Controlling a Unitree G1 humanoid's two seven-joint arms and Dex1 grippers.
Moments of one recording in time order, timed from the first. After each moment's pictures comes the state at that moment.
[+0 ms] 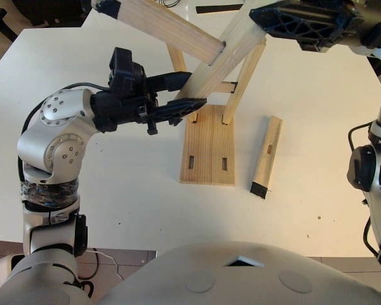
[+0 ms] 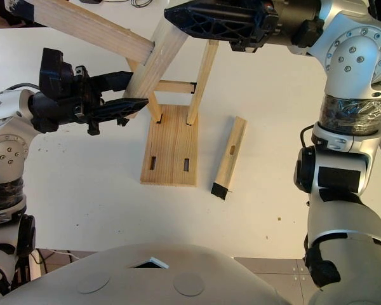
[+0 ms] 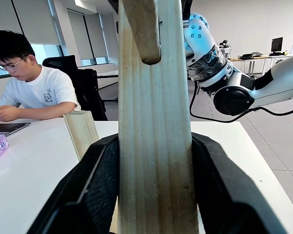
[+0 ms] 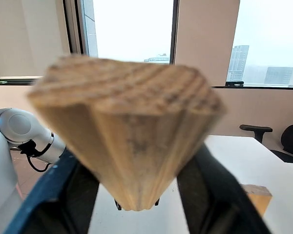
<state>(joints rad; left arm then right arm) -0.35 0.61 0.09 -0.39 -0.81 0.55 -1.05 -0.93 -0.57 -0.09 0.02 0.91 0.89 1.25</state>
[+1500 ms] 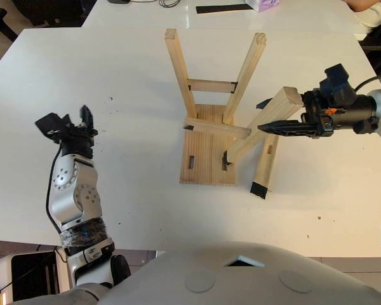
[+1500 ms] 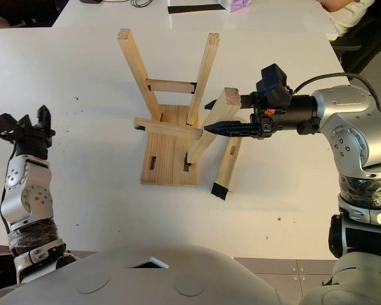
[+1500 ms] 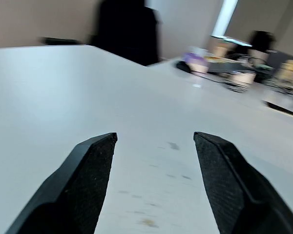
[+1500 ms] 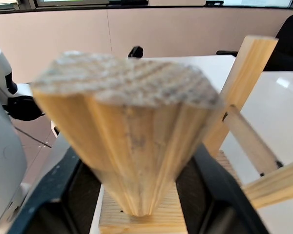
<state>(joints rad) 0.01 0.18 0.50 -0.14 -0.42 0.28 0.06 -0.36 -0.82 -0.07 -0.31 0.74 0.67 1.31</state>
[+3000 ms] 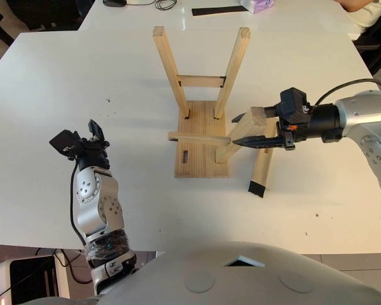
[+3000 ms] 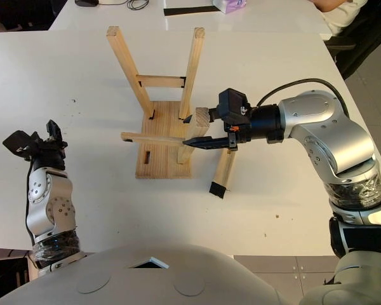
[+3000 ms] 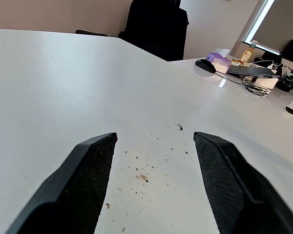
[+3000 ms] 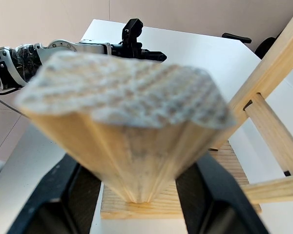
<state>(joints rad) 0.11 -0.01 0.41 -0.24 -0.36 0.20 0.15 -0.41 -0.83 0.19 -0.40 0.62 0.58 1.14</state>
